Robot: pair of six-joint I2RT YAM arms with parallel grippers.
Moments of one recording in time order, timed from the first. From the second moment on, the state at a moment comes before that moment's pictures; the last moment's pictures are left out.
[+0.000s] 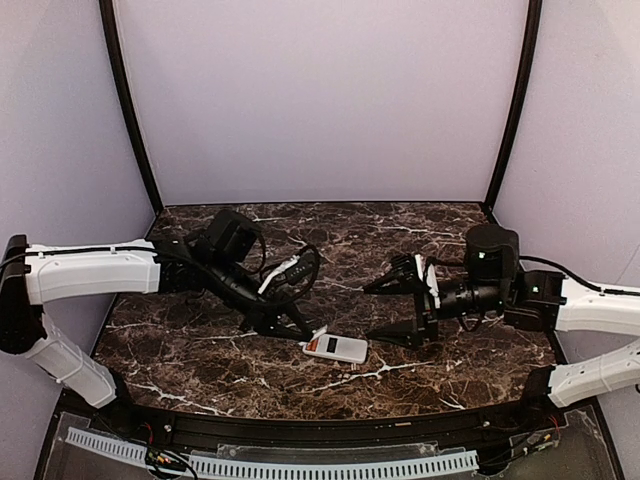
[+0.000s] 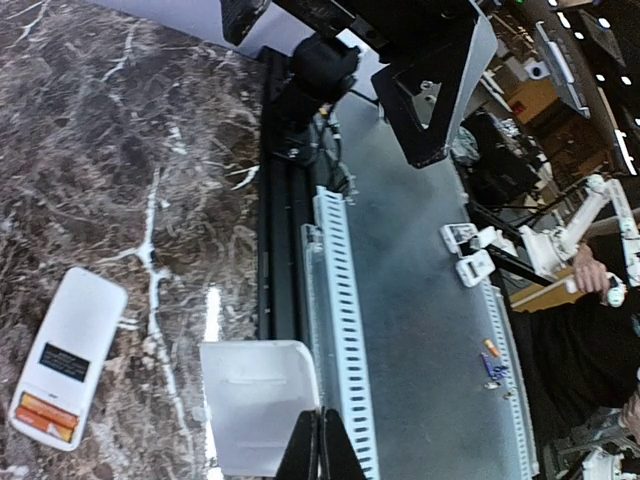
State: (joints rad) left arm -0.88 1.45 1.03 -0.38 0.88 0.03; right arm 0.97 1.01 0.67 0.03 -0.51 -0.29
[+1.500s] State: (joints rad) left arm -0.99 1.46 1.05 -0.13 1.24 -0.22; right arm 1.22 1.21 0.95 -0.25 -0.56 -0.49
